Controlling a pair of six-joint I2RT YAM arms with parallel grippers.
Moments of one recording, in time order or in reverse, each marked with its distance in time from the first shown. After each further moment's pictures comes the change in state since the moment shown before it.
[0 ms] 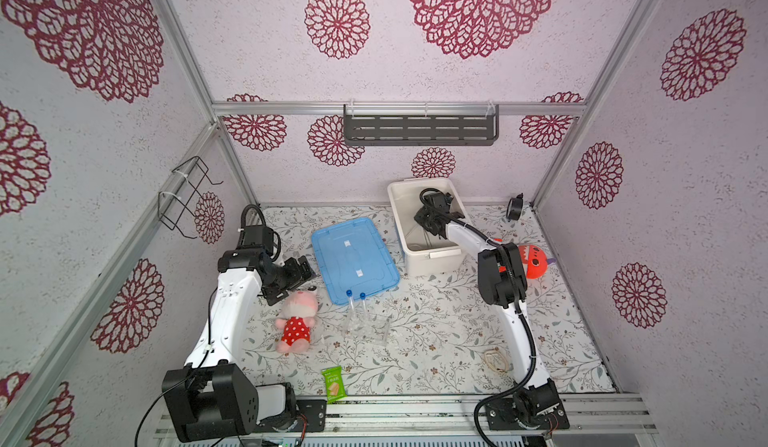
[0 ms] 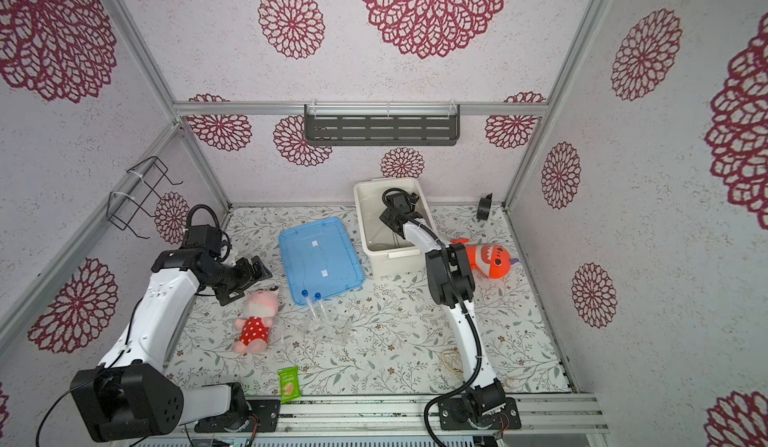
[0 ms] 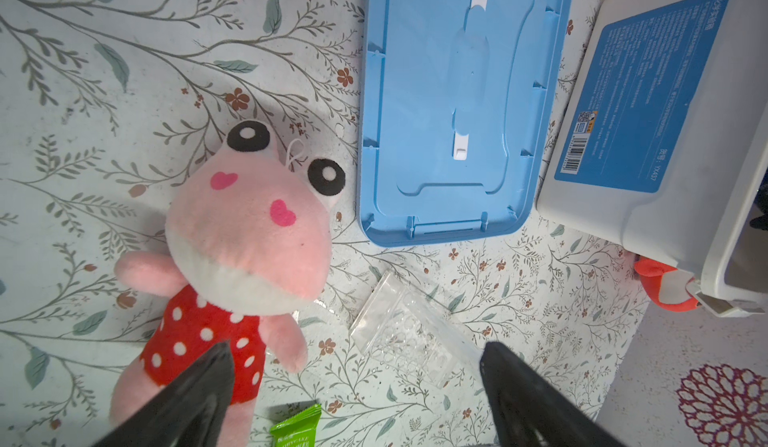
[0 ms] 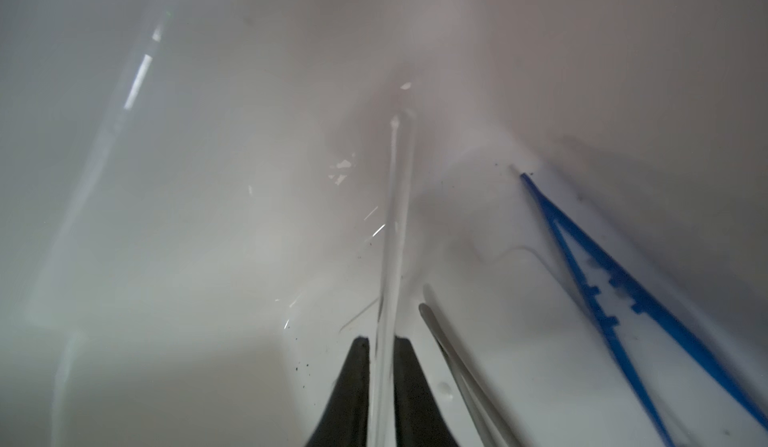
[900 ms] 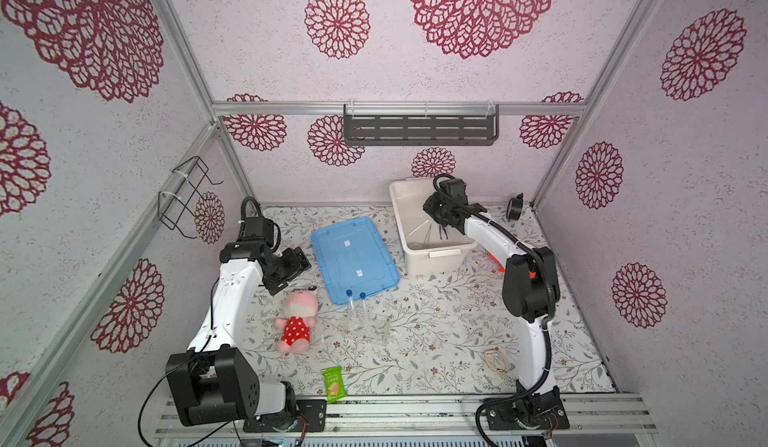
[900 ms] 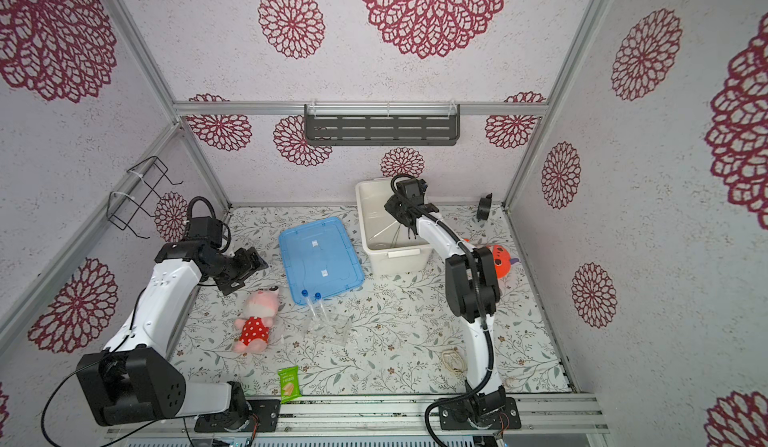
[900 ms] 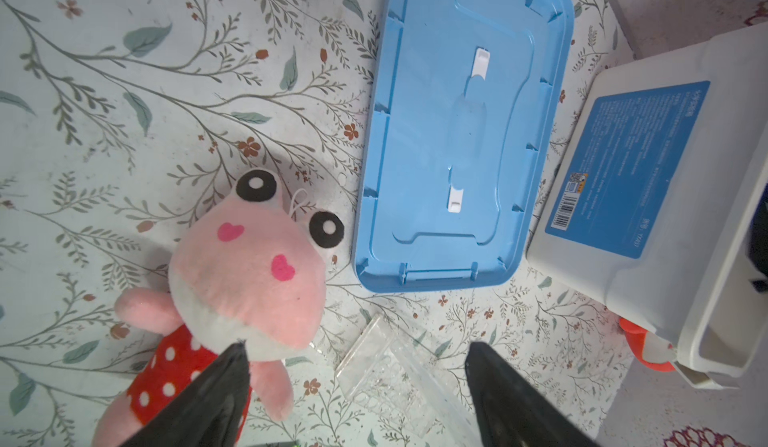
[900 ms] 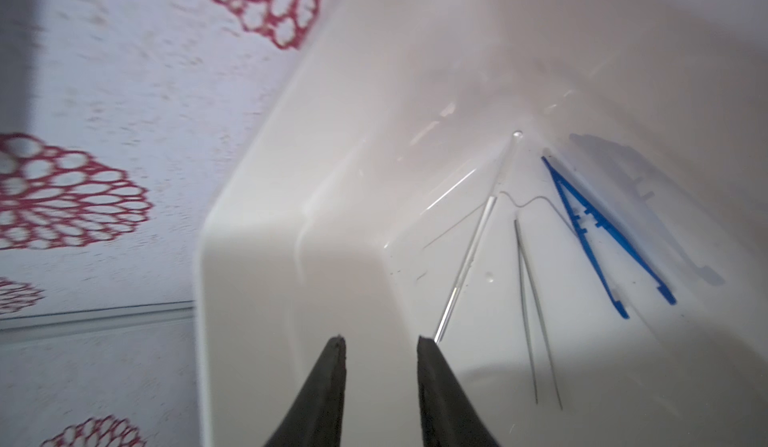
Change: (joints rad) left arm 0.003 0.087 0.057 0.083 -0.072 -0.107; right arm -0.011 -0.410 -0.294 0.023 -0.119 0.002
